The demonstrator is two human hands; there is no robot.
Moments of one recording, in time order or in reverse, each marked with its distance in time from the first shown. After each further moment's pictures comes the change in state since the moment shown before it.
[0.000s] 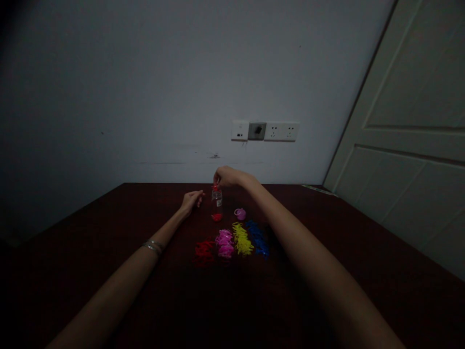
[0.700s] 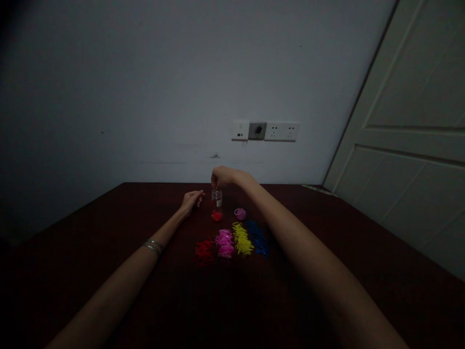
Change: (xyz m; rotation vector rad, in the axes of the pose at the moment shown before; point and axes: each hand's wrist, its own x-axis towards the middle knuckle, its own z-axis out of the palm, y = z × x) left_hand 0.001 -0.002 0.000 0.007 -0.004 0.003; right_hand 0.016 -0.002 0.000 -0.138 -0.096 -0.038
